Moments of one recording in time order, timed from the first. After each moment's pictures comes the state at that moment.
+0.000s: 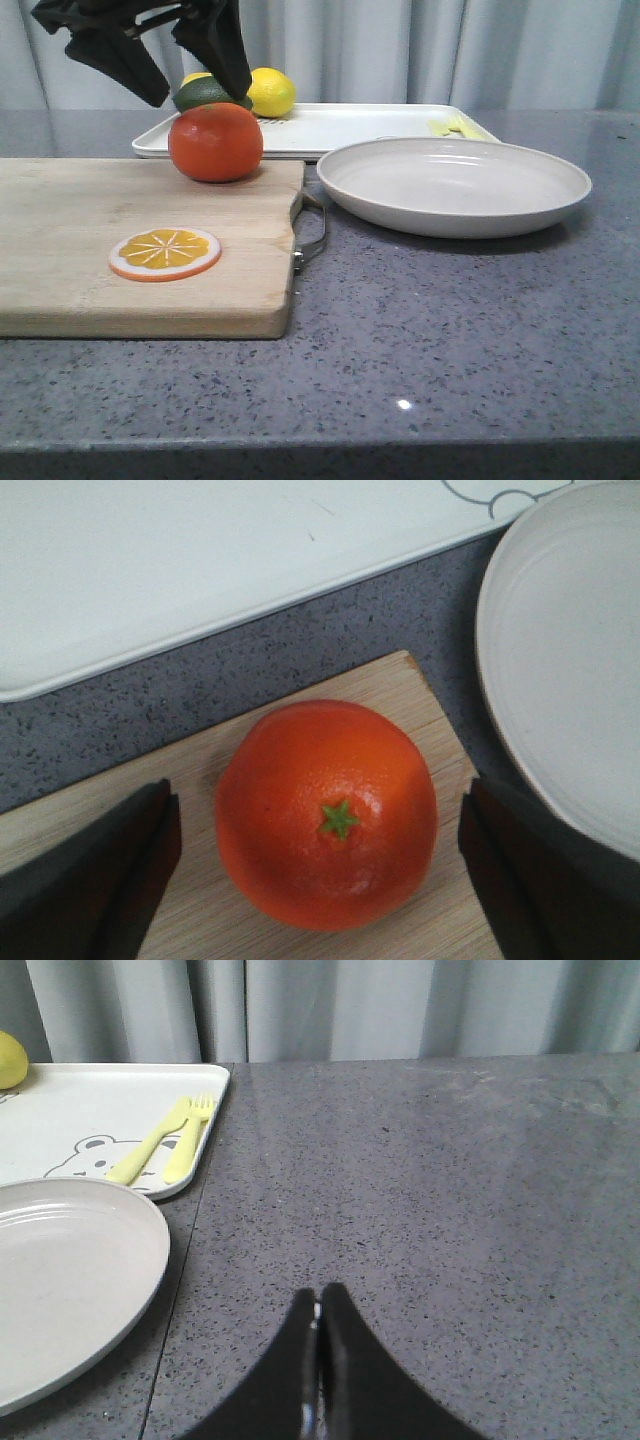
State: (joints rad) left arm -0.44 1.65 -1.38 -0.21 0.73 0.03; right arm 0.00 0.45 -0.34 -0.11 0.15 0.19
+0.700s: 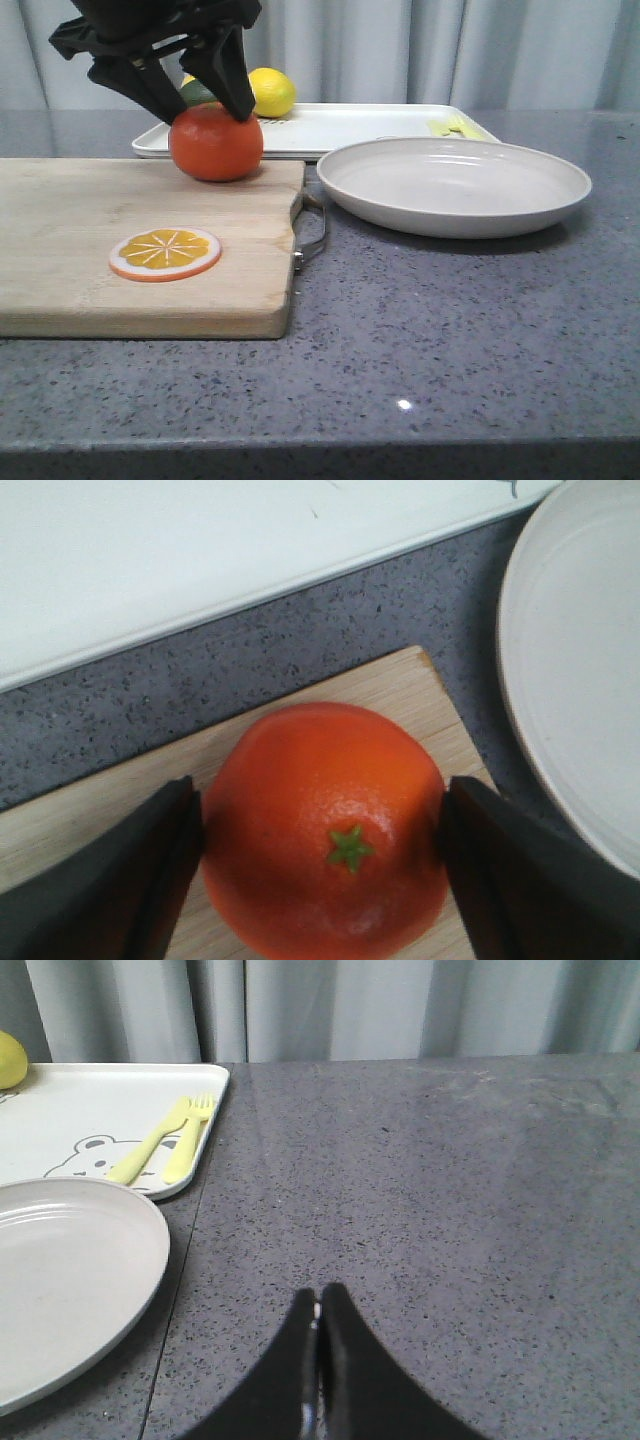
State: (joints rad) left arm -0.44 1.69 -1.39 -0.23 0.70 0.03; right arm 0.00 0.45 -0.34 -0.11 0.15 0.19
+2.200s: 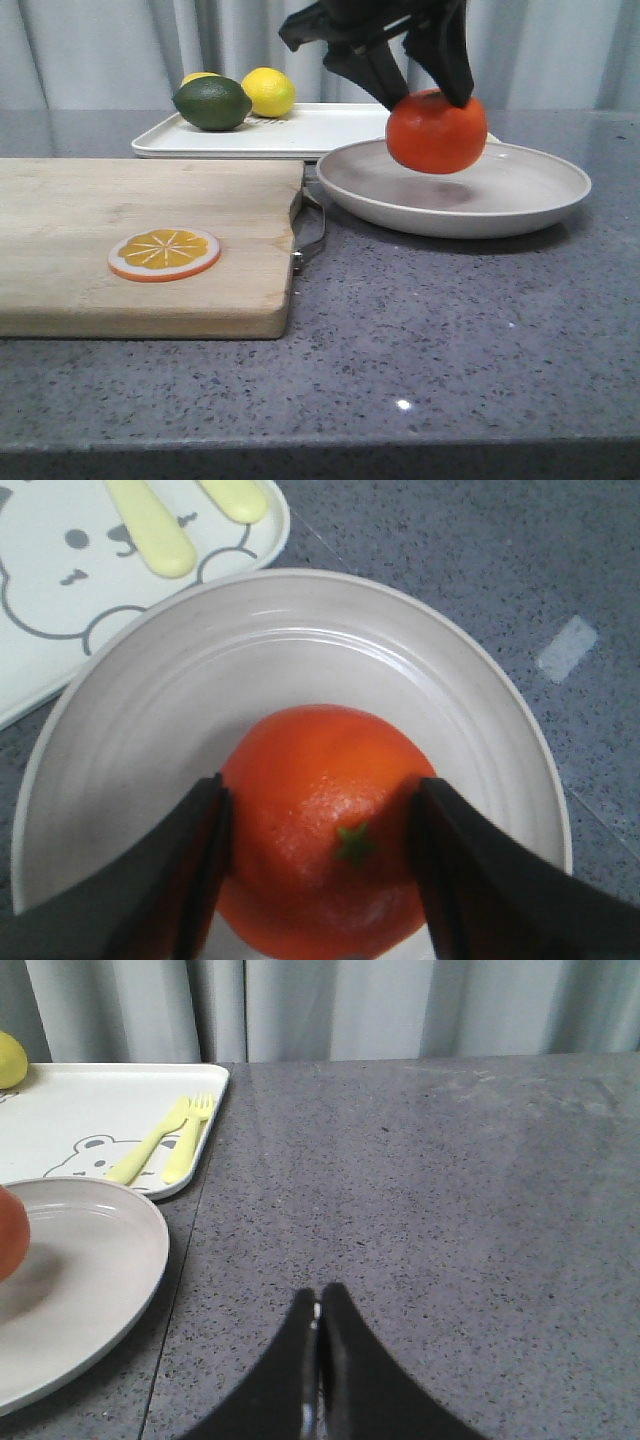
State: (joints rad) left arm -0.71 1.96 -1.79 -0.31 0.78 0.05; right arm 0.00 0.45 -0.34 -0.11 0.15 0.19
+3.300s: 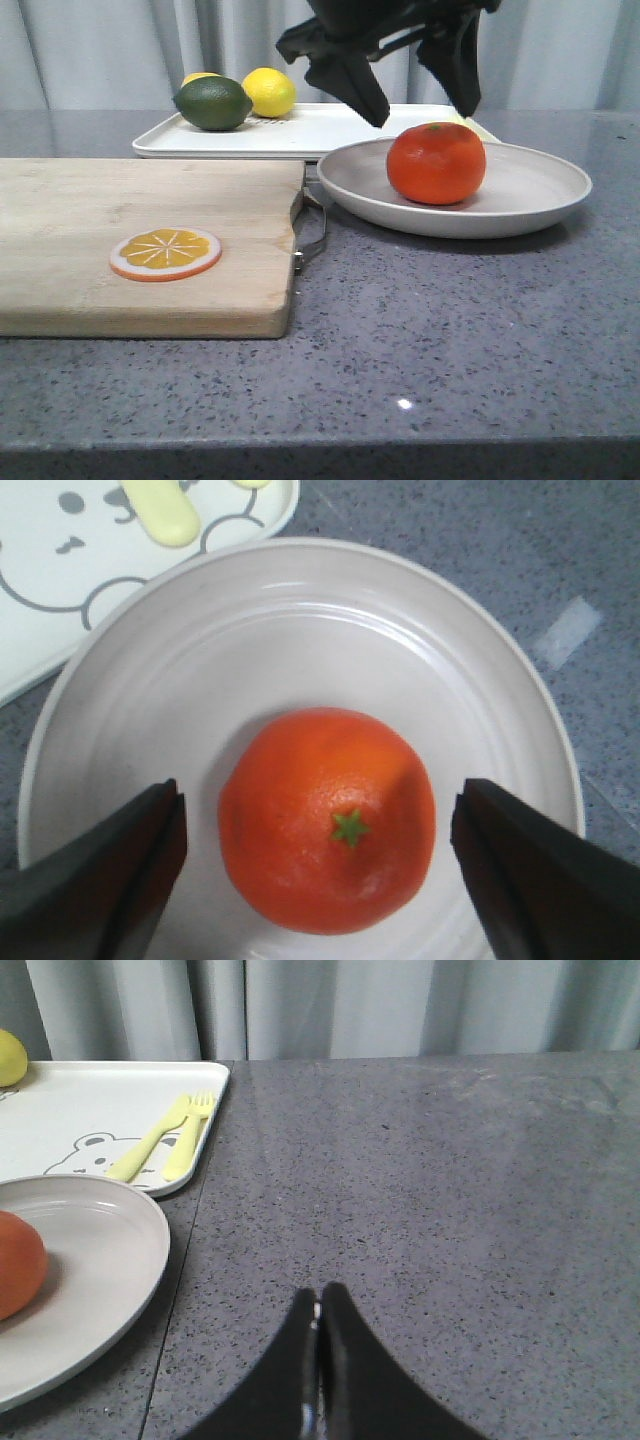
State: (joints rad) left arm -0.70 1.96 -1.81 -0.32 0.81 0.05; right arm 0.00 0.45 -0.34 -0.11 0.16 0.19
